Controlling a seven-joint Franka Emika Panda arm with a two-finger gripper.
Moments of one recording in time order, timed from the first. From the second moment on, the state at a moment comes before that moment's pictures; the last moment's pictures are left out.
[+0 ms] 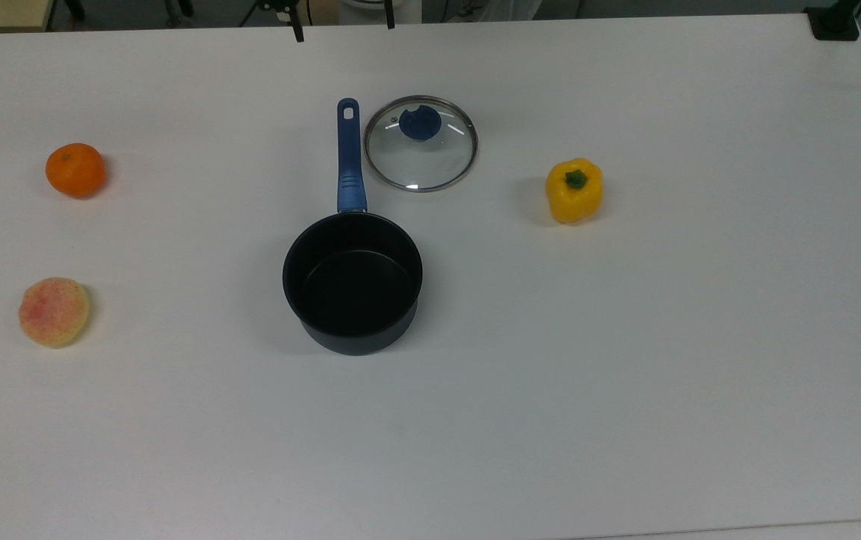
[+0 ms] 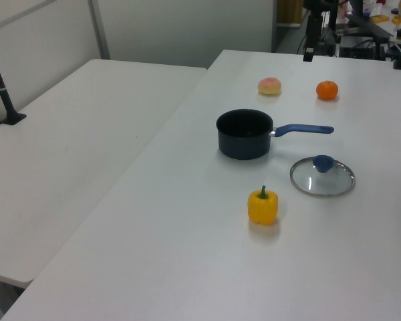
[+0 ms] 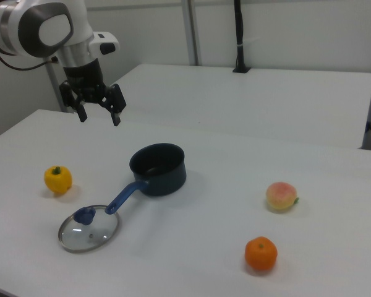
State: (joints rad) arm 0.17 -0.05 -0.11 -1.71 0.05 1.77 -0.17
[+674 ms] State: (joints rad) arm 0.17 -0.05 -0.11 -1.68 0.05 1.76 -0.07
